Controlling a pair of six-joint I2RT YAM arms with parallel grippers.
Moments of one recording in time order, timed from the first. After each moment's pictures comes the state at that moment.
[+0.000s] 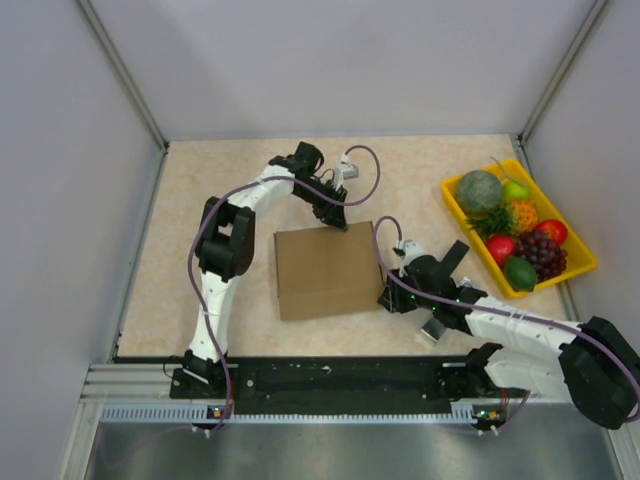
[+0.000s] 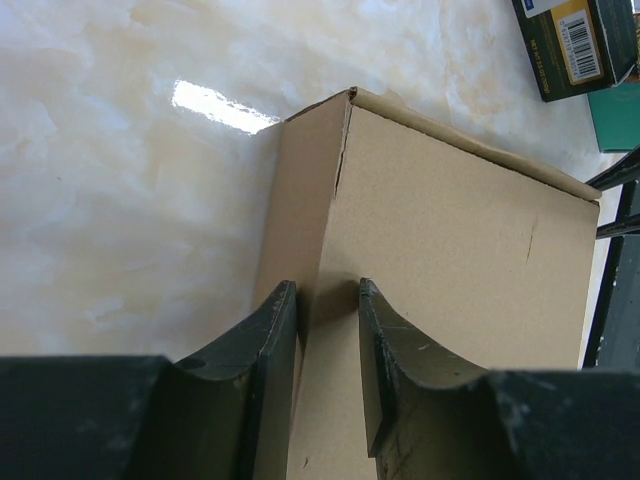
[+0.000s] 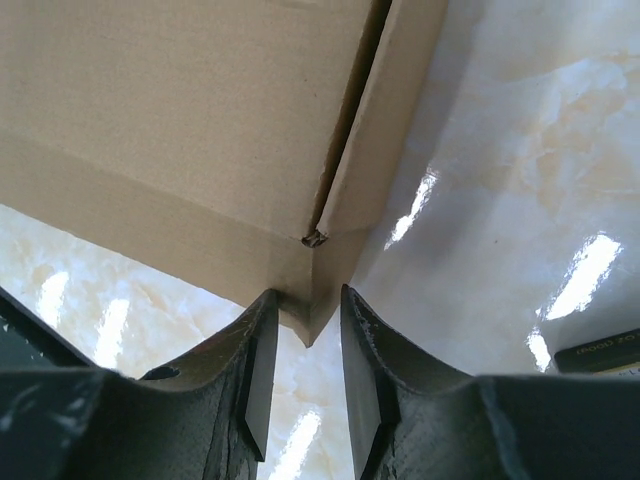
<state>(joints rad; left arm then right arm) -0.43 2.29 1.91 -0.79 0.87 0.42 0.71 1.07 0.38 -0.02 -0.06 0.47</state>
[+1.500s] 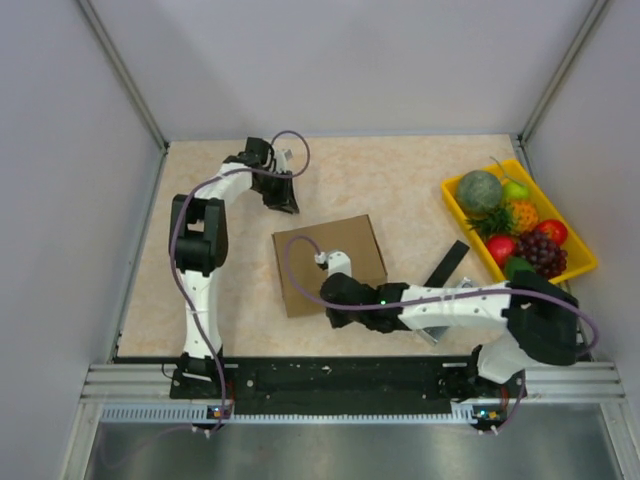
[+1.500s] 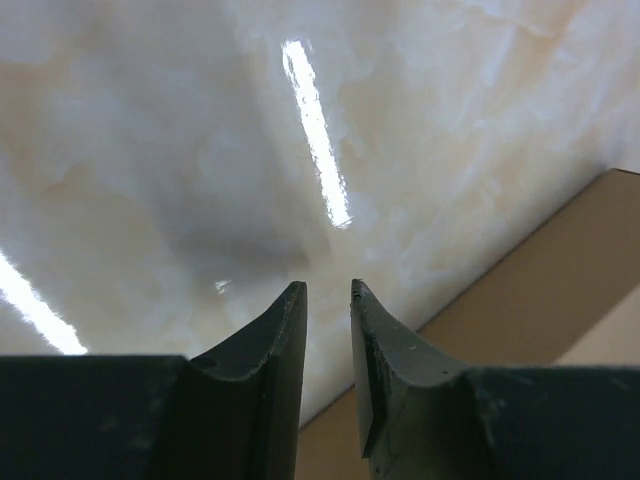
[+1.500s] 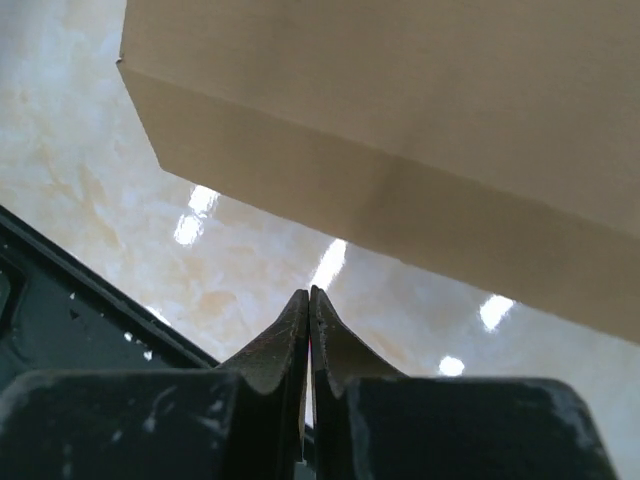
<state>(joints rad) -0.17 2.22 1.80 -0.65 0.49 -0.13 1.23 1.43 0.83 -0.23 0.30 0.69</state>
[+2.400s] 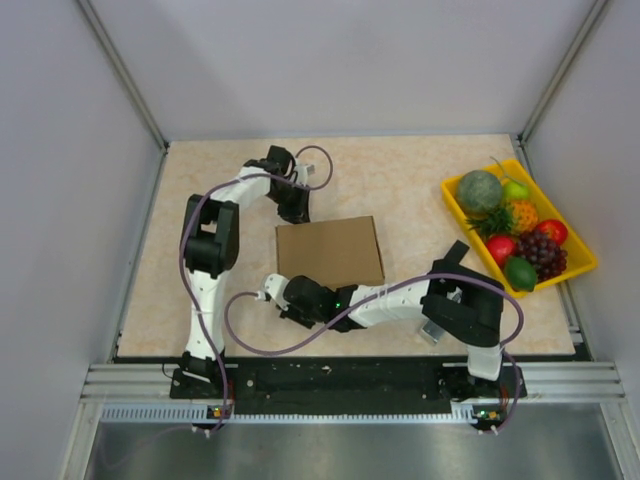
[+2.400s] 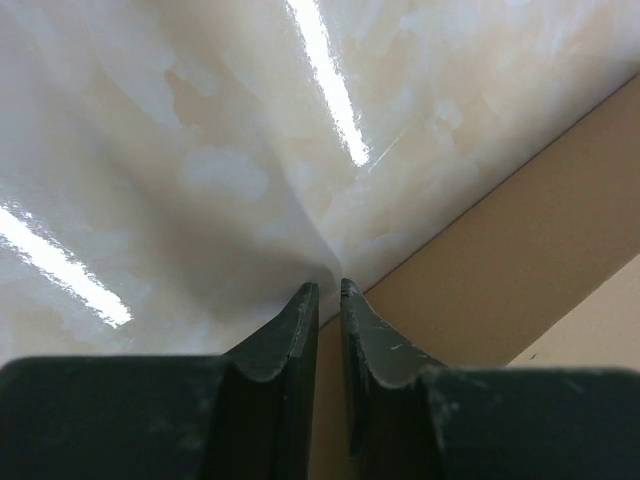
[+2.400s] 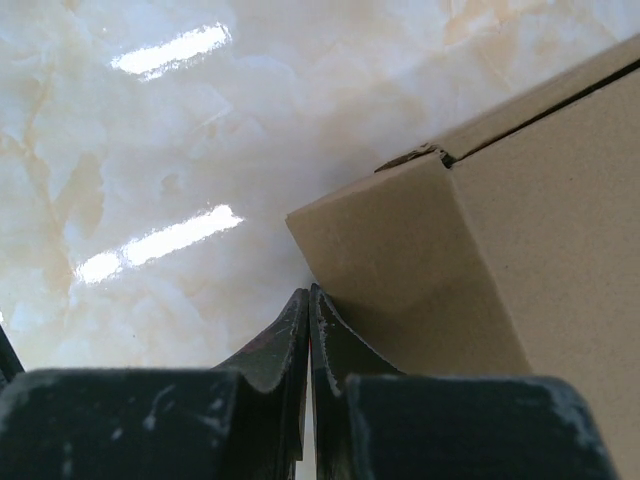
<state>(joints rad) -0.29 2.27 1.79 -0.76 0.48 -0.05 1.25 1.89 1.06 0.06 0.15 -0.07</state>
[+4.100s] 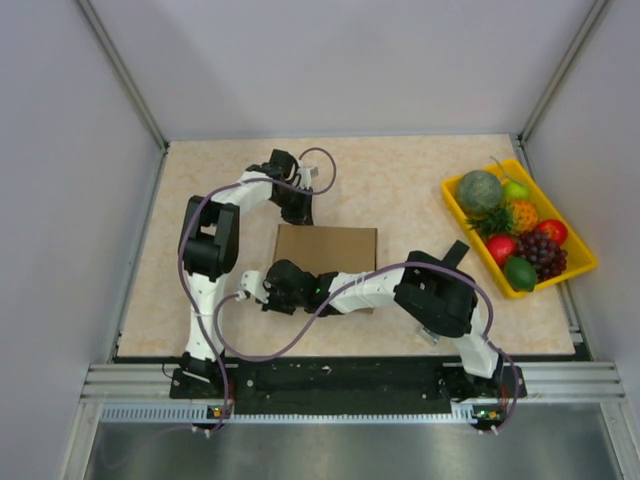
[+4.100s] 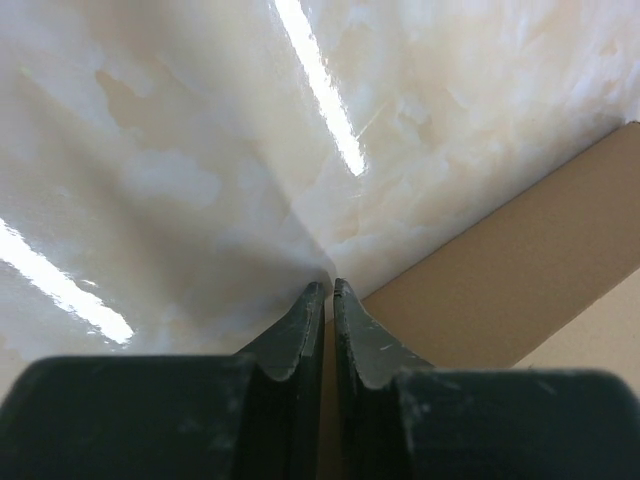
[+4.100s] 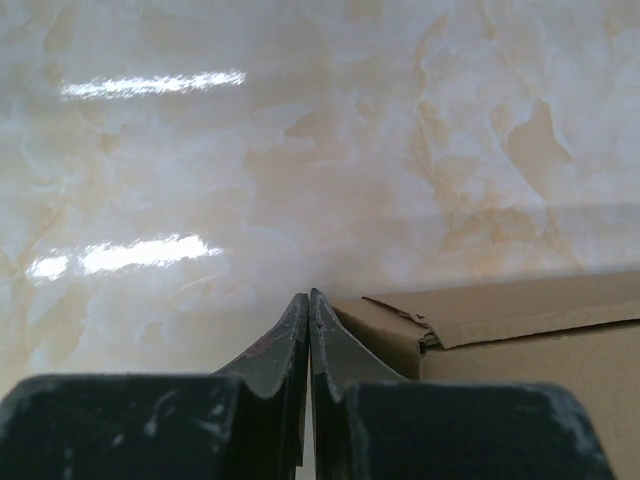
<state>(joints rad) -0.31 2.24 1.72 -0.71 0.50 -0.05 1.19 2.06 1.28 0.07 -0.04 -0.32</state>
